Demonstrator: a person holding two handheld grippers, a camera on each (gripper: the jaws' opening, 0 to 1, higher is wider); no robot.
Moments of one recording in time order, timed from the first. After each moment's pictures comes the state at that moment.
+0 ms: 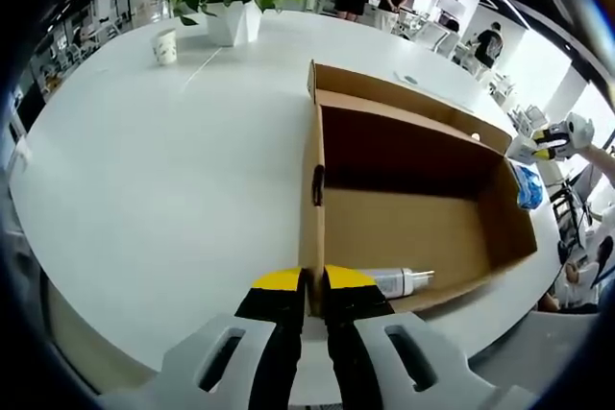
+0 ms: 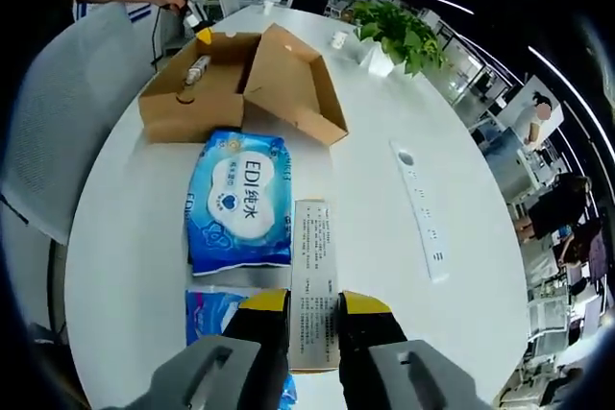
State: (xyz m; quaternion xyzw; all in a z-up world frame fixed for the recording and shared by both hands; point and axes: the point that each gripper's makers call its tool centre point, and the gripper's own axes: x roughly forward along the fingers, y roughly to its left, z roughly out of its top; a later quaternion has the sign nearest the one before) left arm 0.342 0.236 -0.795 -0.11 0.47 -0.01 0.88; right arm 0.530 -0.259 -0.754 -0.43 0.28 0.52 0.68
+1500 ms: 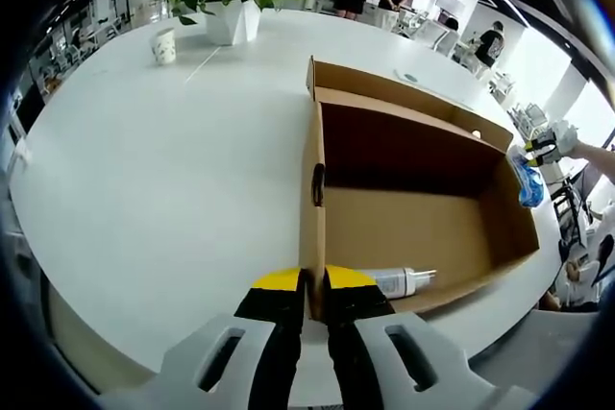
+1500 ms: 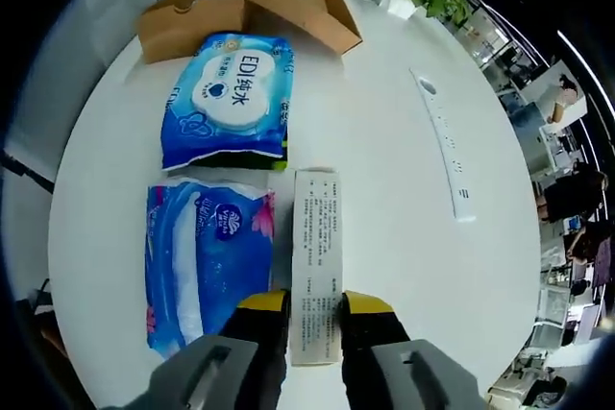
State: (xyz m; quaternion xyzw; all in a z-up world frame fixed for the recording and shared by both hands) left arm 0.341 0.235 -0.797 -0.10 0.47 -0.01 0.88; right arm 0.556 -0.325 -0.814 -0.50 0.36 0.49 0.62
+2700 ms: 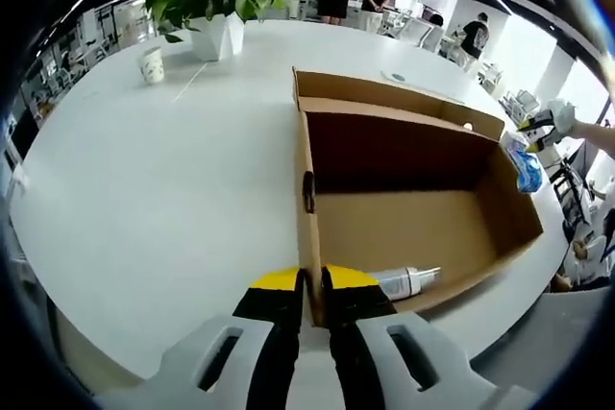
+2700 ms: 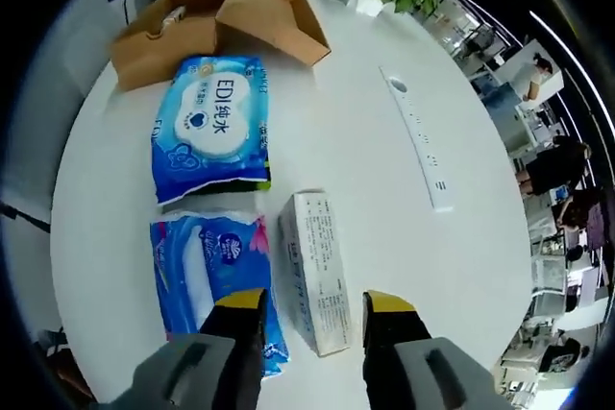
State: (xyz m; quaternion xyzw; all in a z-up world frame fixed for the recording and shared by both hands) left arm 0.346 0.234 -0.796 -0.06 0.45 -0.04 0.89; right arm 0.550 -0.317 -0.790 -0.44 0.38 0.44 0.68
